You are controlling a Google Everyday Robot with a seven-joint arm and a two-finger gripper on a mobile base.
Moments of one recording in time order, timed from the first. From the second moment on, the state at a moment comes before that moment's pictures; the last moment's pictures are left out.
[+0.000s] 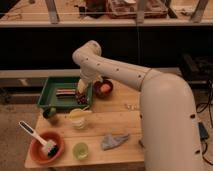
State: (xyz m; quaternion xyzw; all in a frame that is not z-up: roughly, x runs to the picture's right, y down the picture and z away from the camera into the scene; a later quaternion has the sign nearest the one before) arm -0.081 -0.030 0.826 -0.09 -0.23 -0.85 0.47
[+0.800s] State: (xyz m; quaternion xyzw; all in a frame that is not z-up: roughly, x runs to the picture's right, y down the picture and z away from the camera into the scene) arm -0.212 -0.057 0.874 -0.02 -0.25 -0.89 0.37
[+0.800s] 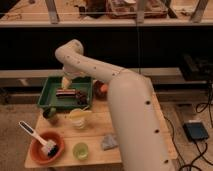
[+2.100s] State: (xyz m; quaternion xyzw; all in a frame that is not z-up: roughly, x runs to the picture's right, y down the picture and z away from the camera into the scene) arm -0.260 -0.029 0.981 0.02 -0.29 -0.91 0.31
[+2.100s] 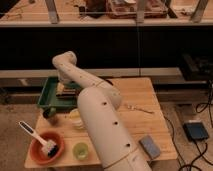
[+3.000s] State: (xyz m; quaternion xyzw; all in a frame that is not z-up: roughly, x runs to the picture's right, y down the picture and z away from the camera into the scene) arm -0.257 0.012 0.980 0.00 -0.30 -0.91 0.29
